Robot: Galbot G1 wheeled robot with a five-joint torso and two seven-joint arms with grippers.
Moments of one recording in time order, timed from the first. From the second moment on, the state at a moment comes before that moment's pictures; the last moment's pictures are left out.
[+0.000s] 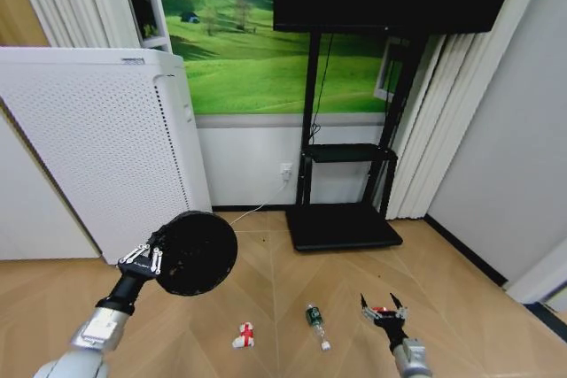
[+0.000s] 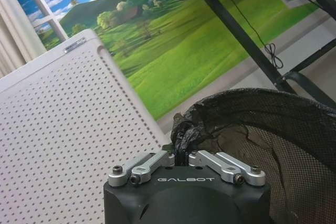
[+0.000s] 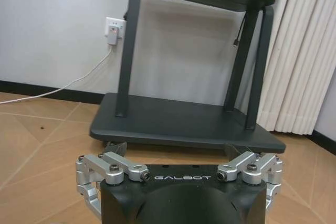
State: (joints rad) left arm 1.64 -1.17 -0.88 -2.26 0.05 -0.14 0.10; right arm -1.54 1.27 0.66 1.62 0.17 0.18 0.03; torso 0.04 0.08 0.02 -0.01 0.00
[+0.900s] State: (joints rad) left arm 1.64 -1.20 -0.85 -2.19 0.07 -0.15 0.10; right arm -1.56 1.18 0.56 1.63 0.19 0.15 0.05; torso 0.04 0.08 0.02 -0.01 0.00
